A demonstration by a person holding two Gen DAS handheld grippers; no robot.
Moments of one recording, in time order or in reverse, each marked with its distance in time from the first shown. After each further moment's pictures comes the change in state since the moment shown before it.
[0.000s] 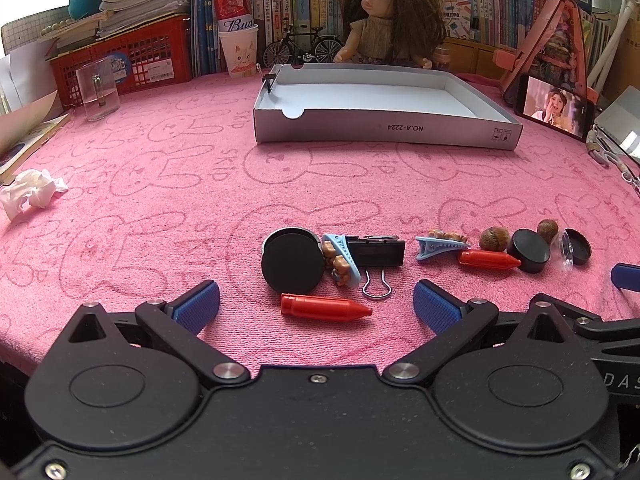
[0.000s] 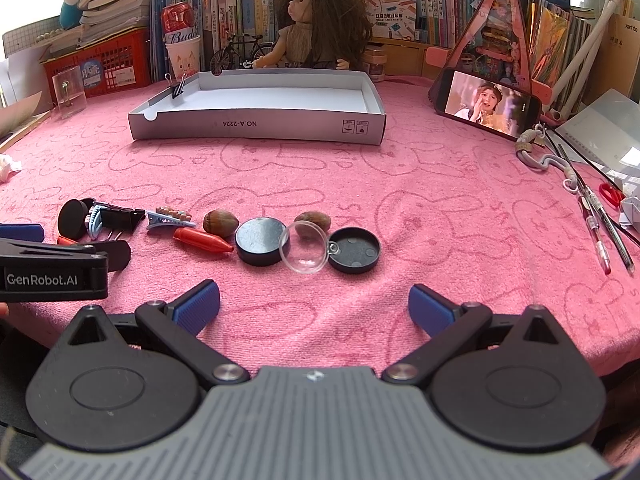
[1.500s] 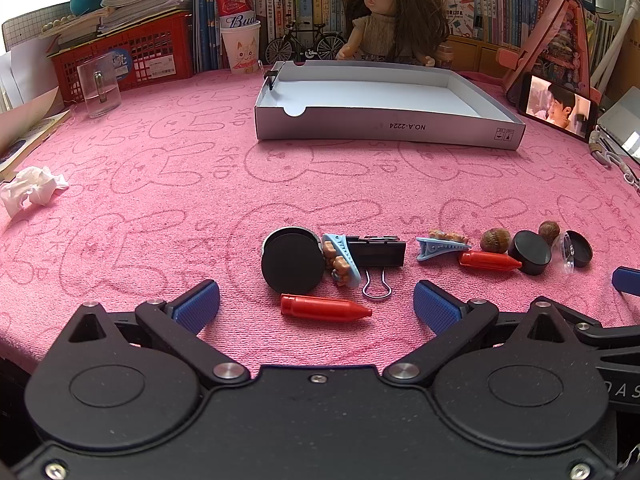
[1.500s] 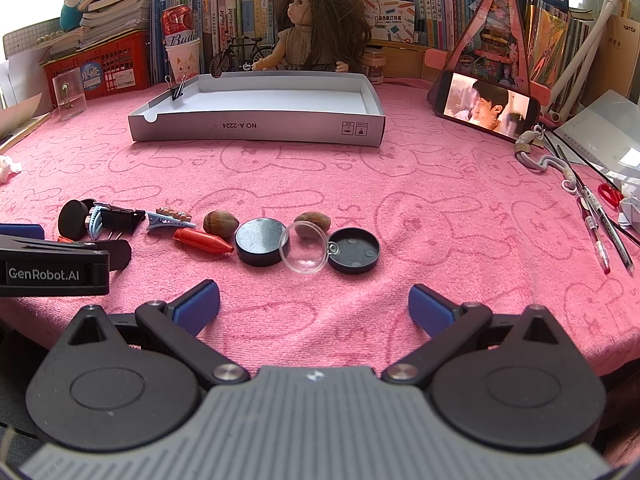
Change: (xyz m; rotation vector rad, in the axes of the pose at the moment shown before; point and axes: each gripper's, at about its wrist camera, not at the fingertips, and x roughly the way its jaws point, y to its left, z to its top) left arm 0.000 -0.001 0.004 -0.006 0.020 0.005; right arm -0.001 0.001 -0.002 0.002 -0.008 -0.002
